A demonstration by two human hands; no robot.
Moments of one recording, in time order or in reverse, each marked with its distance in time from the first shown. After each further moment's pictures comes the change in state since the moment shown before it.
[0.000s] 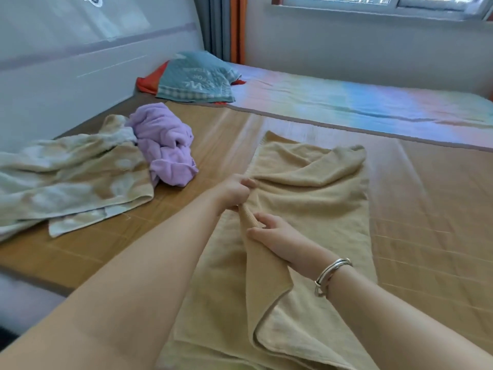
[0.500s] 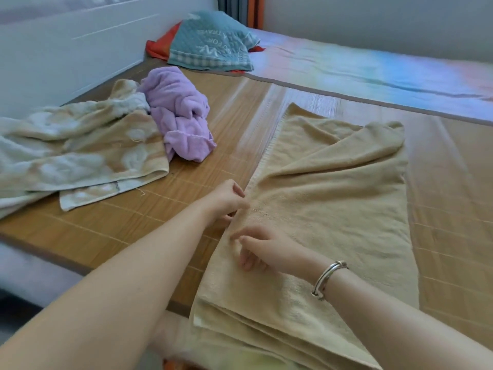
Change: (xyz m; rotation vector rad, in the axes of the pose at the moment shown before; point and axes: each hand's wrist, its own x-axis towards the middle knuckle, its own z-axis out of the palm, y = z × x) left_hand 0.007 -0.093 -0.021 -0.001 0.018 -0.156; right_hand 0.033 0.030 0.057 -0.198 -0.216 -0.018
